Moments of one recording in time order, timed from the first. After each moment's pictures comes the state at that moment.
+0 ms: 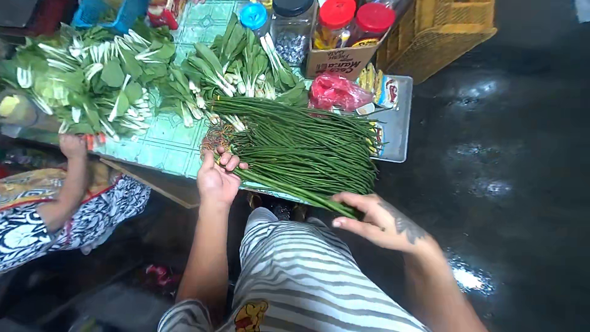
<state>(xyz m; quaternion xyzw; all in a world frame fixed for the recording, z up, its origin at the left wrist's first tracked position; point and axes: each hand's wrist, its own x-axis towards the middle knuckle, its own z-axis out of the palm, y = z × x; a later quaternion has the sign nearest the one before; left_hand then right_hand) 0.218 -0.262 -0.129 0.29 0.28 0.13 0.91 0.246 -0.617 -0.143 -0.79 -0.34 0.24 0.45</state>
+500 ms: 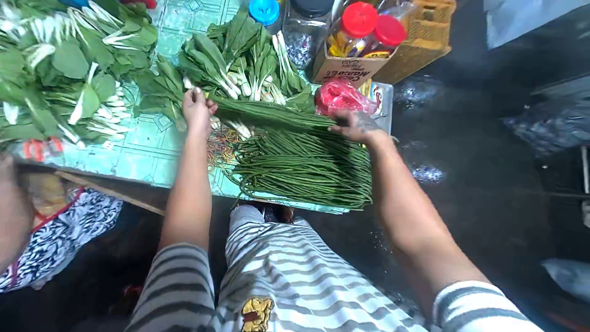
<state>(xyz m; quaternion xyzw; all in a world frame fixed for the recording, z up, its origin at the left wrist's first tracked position) 0.406 -0.078 -0.221 0.60 0.32 0.14 0.72 0.472 -0.512 -0.208 -0.94 -0.18 0.22 0.20</state>
